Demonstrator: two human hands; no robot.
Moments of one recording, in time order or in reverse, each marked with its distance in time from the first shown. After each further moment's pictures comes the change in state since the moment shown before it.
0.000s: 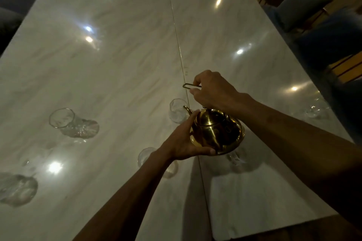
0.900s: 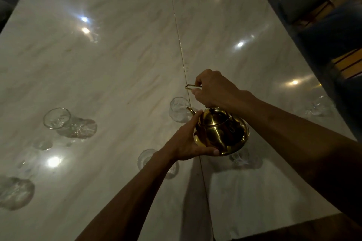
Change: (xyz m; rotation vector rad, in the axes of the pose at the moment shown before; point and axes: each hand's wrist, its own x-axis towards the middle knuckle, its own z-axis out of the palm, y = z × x) left_hand 0.010 -0.003 -0.004 -0.054 -0.053 0.001; right_hand 0.029 0.011 0.014 -0.030 -0.043 0.015
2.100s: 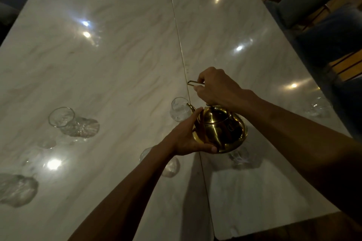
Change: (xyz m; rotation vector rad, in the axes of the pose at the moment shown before) left_hand -0.001 -0.002 -0.009 0.050 -0.022 -0.051; right_hand -0.015 -0.008 -0.010 0.033 0.044 0.001
